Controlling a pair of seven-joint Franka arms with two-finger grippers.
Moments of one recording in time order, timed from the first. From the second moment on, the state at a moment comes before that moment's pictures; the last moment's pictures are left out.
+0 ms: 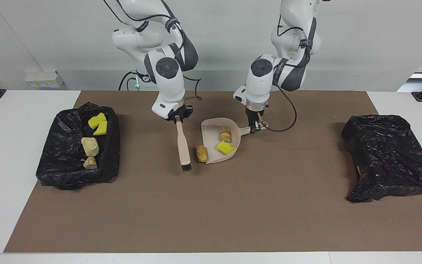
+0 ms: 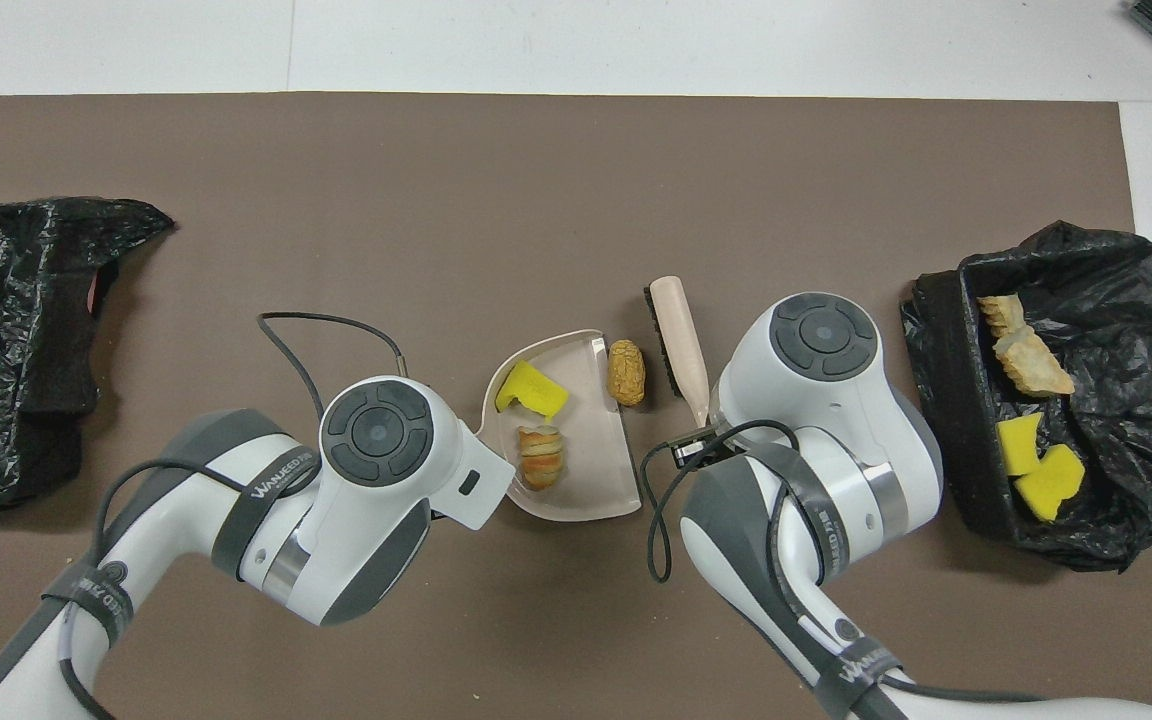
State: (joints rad) left arm -0.56 0.07 -0.04 -2.16 0.06 2.18 0.76; right arm 0.14 0.15 0.30 -2.03 0.04 1.97 0.15
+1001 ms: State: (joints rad) left arm -0.49 0.07 -0.03 -2.14 0.06 2.18 0.79; right arm 0.15 0.04 0.30 -2.04 0.30 1.75 0.08
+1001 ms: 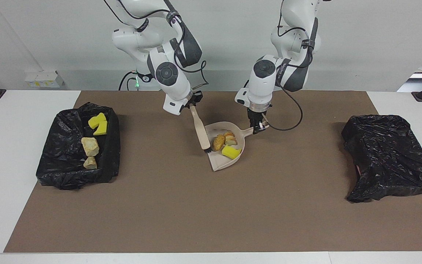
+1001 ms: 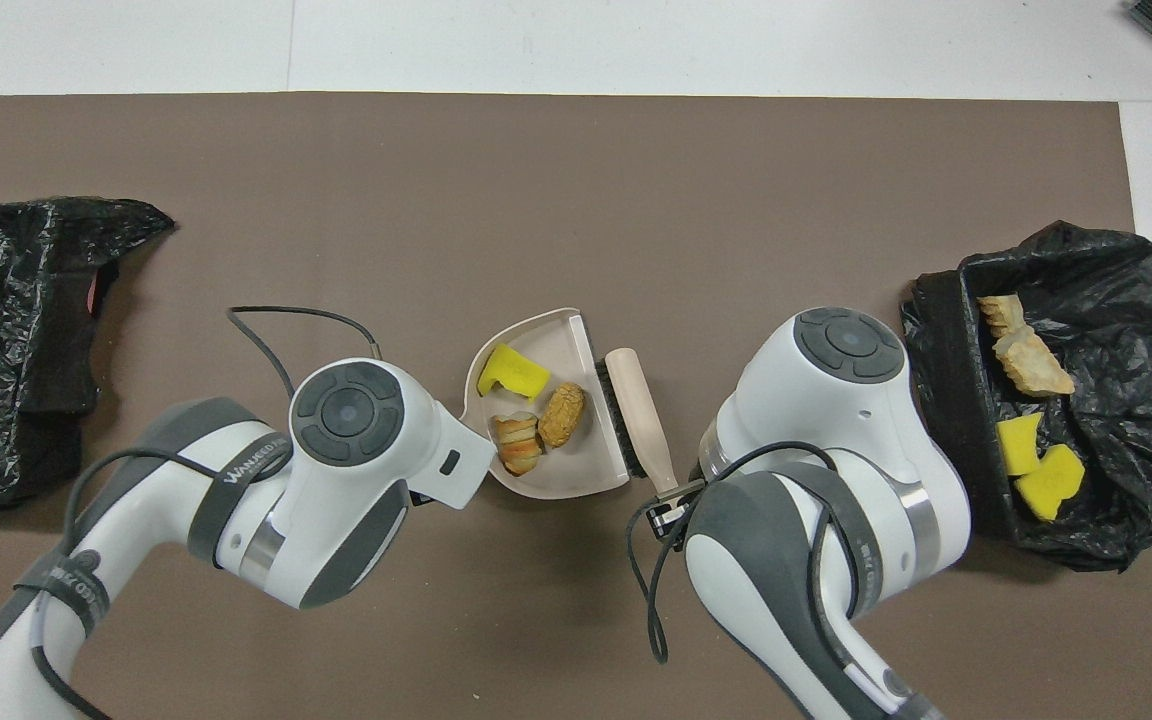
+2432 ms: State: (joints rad) left arm 0.20 0.18 -0.02 -1.63 0.00 1.81 1.66; right arm 0.60 -0.17 0.32 -2.43 0.35 2.06 0.67
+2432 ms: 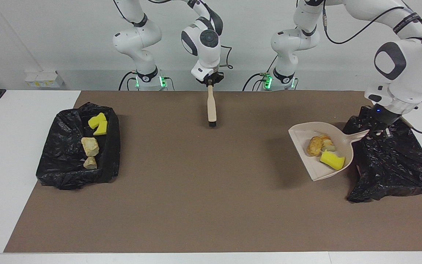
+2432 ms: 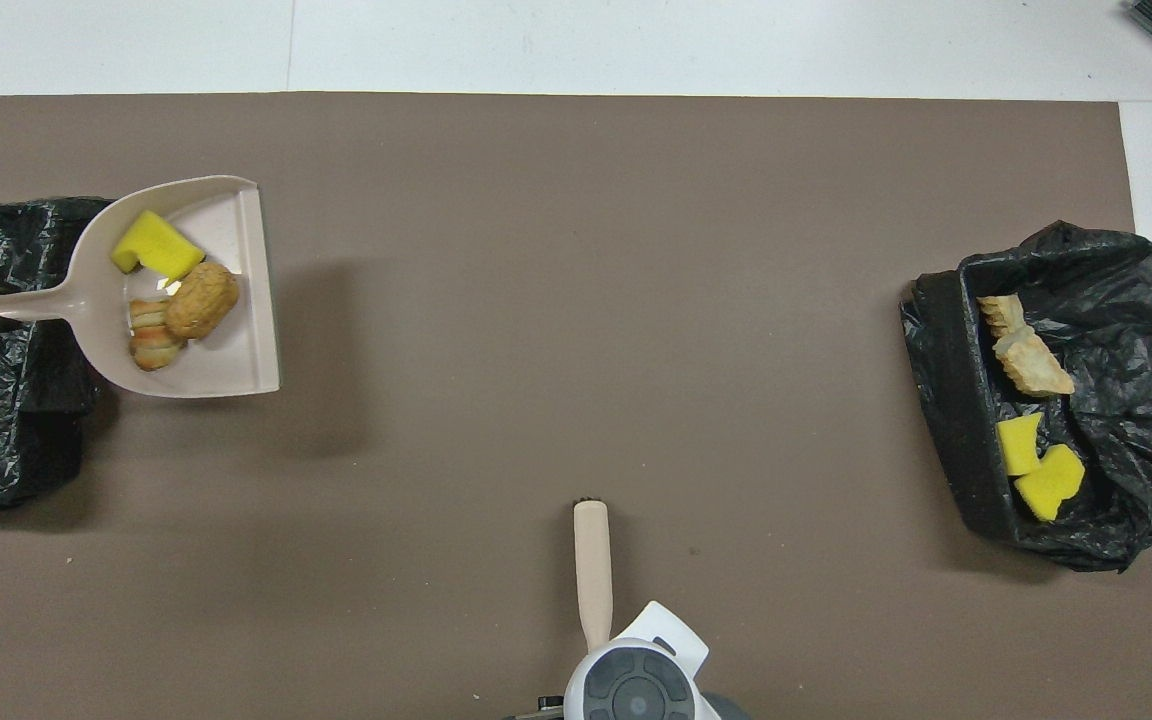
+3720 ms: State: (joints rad) left arm 0.43 0.29 -0.04 -1.44 0.57 1.97 1.86; right arm 0.32 -0.13 0.29 -2.30 0.29 2.12 0.67
